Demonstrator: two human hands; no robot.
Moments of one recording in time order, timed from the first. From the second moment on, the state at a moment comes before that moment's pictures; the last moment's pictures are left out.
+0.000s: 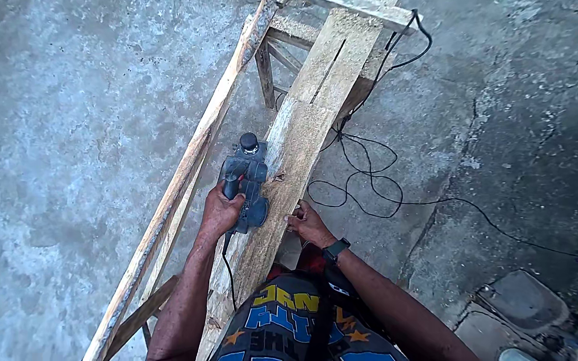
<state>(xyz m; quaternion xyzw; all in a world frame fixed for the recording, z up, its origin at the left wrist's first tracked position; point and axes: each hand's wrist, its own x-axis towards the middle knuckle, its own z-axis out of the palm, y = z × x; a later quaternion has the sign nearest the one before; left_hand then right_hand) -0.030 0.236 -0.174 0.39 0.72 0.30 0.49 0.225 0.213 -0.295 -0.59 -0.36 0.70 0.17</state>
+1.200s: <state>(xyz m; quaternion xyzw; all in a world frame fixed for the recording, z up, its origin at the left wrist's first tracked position) 0.073 0.429 -0.183 0.41 0.73 0.29 0.47 0.240 0.258 -0.297 -0.54 -0.43 0.73 0.00</state>
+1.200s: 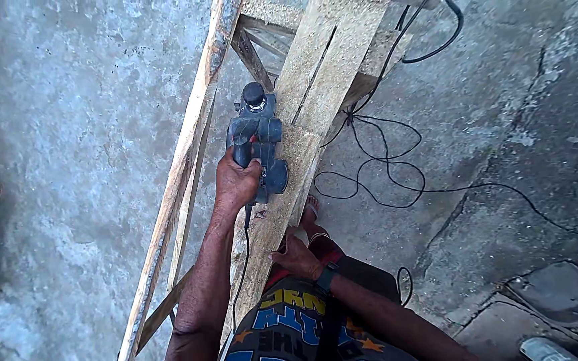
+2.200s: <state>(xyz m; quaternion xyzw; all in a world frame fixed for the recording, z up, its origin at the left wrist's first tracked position) -0.036 0.358 -0.100 0.36 0.73 0.42 0.40 0.239 0.202 -0.313 -0.49 -0.39 0.78 -0.10</state>
